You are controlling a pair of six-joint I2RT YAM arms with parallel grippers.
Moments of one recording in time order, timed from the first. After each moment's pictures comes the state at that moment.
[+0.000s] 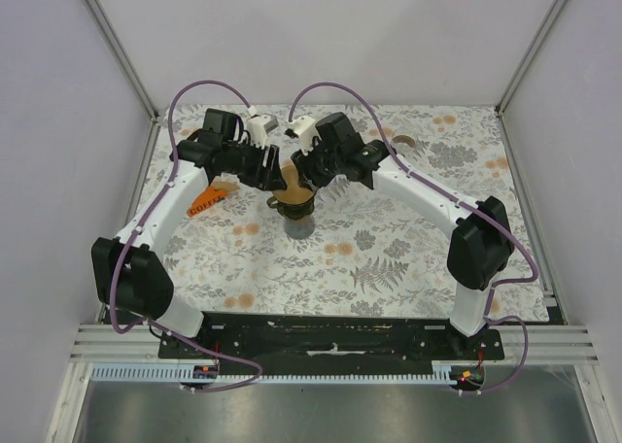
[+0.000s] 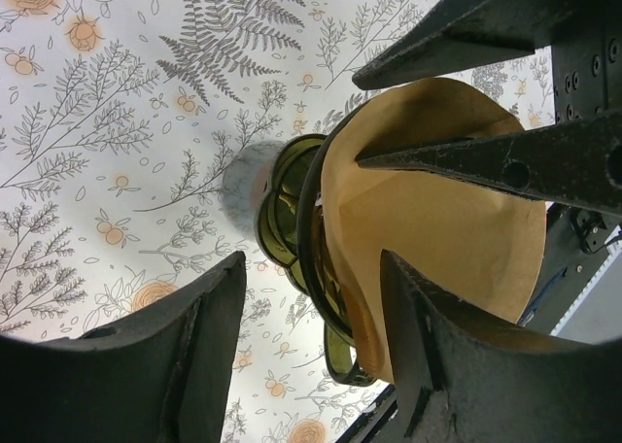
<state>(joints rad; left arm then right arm) -0.28 1.53 1.39 -0.75 0.55 0.08 0.71 1.85 1.66 -0.50 -0.21 -0.10</state>
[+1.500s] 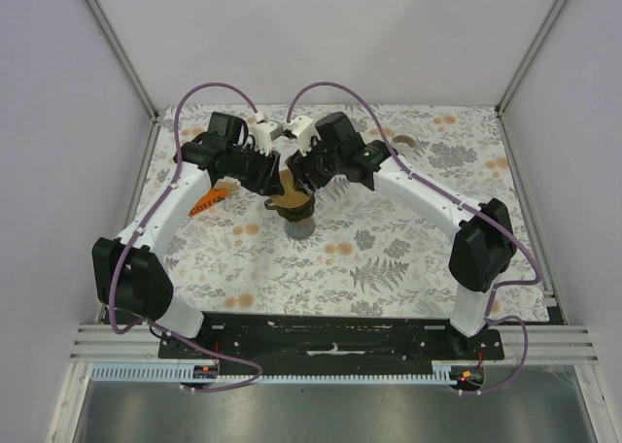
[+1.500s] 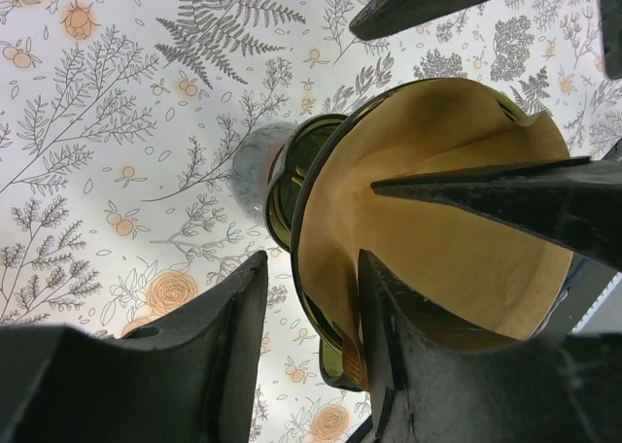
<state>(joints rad) -0.30 1.52 1.38 -0.77 0.53 0.16 0.72 1.84 1.66 -0.50 -0.23 -0.12</state>
